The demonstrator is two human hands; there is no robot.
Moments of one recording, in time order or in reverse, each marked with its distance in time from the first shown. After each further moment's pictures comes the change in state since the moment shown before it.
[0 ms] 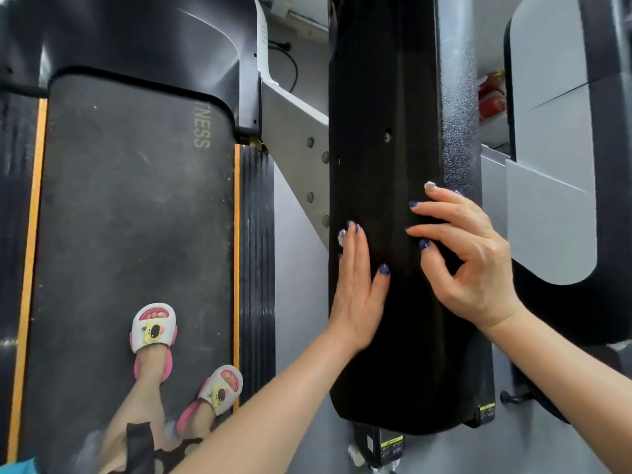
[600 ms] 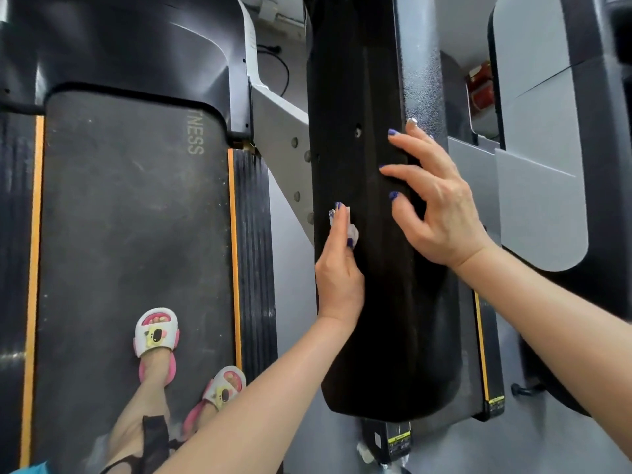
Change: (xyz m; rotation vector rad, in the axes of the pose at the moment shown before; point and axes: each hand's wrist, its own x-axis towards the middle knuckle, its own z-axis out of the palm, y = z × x) left_hand 0.012 0.023 0.007 -0.119 0.348 0.004; right_hand 0.039 0.029 -0.003 -0.028 -0.052 -0.020
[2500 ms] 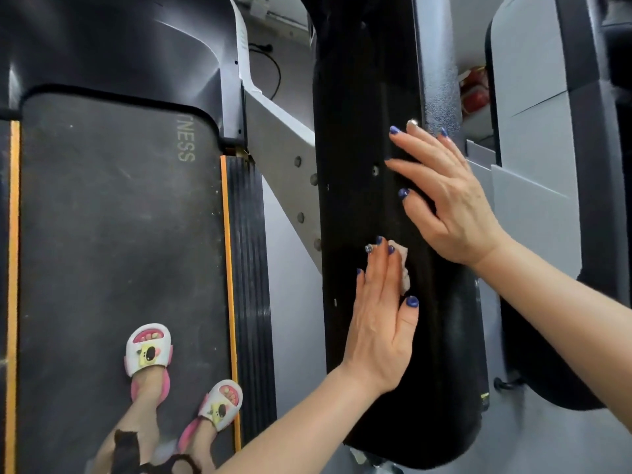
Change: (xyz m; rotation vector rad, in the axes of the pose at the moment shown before) left_hand -0.009 0.026 -0.004 0.095 -0.380 0.133; right_hand 0.065 0.005 -0.005 -0.136 -0.194 -0.004
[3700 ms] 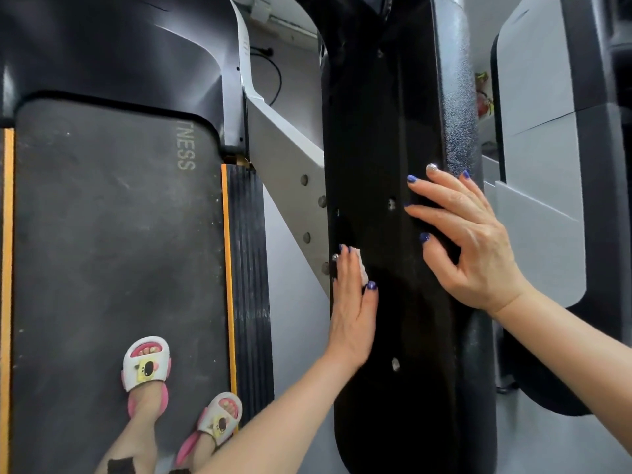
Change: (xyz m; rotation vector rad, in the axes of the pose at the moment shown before) left_hand 0.053 -0.046 -0.036 -0.099 -0.047 -0.259; right_hand 0.002 0.000 0.002 0.030 0.060 0.010
